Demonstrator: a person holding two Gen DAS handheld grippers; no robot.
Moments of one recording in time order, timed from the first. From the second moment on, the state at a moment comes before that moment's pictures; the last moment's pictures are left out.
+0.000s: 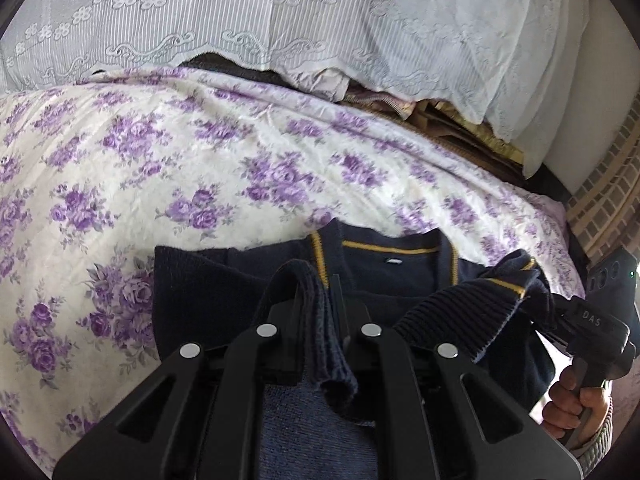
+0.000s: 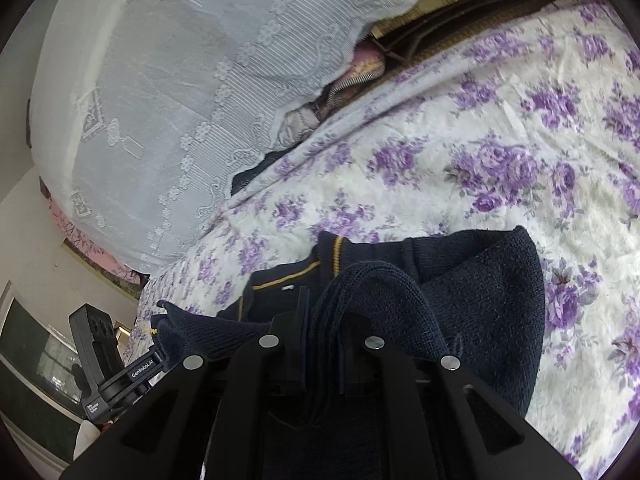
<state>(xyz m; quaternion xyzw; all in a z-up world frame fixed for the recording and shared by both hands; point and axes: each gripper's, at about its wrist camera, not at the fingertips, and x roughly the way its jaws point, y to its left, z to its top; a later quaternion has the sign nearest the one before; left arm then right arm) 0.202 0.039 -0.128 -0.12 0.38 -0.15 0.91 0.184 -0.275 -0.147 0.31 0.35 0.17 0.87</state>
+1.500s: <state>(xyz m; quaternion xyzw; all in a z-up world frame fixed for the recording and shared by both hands) 0.200 0.058 -0.118 -0.10 0.37 -0.04 0.92 0.181 -0.266 -0.116 0.16 0.31 0.03 0.94</state>
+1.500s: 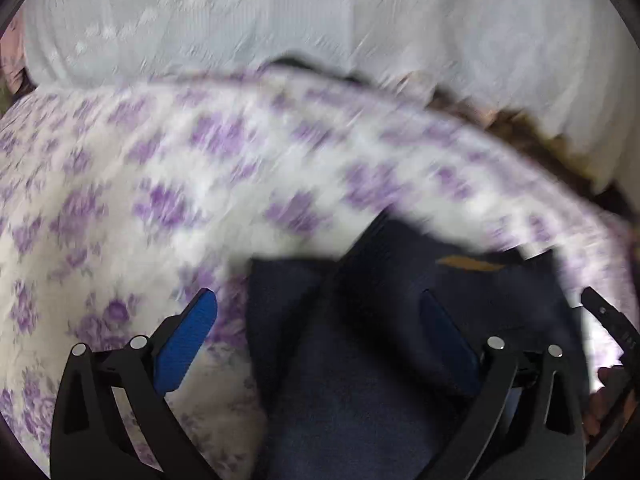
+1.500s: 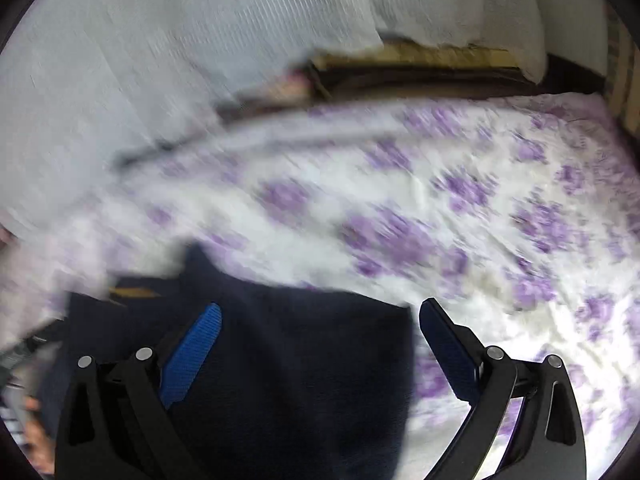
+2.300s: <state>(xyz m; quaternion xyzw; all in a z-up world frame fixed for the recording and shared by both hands) 0.187 0.009 -0.140 -0.01 0.43 -0.11 0.90 0.177 -0.238 -0.138 0.36 0.39 0.32 0.78</state>
